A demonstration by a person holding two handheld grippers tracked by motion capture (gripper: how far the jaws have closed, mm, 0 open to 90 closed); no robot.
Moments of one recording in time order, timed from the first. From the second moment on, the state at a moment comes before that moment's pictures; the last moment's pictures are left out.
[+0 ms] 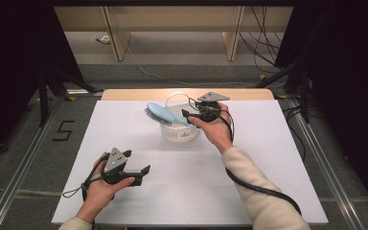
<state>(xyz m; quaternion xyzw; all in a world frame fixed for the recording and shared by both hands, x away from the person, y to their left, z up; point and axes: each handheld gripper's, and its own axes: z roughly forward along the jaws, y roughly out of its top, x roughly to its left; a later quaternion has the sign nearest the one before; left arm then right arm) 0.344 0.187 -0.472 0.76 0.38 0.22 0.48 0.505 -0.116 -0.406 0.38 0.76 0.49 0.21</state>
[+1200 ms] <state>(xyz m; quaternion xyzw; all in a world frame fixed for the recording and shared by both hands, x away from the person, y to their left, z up) 0.344 0.187 -0.474 0.76 0.38 0.22 0.47 0.466 -0.179 -0.418 0.34 0.78 0.48 0.19</state>
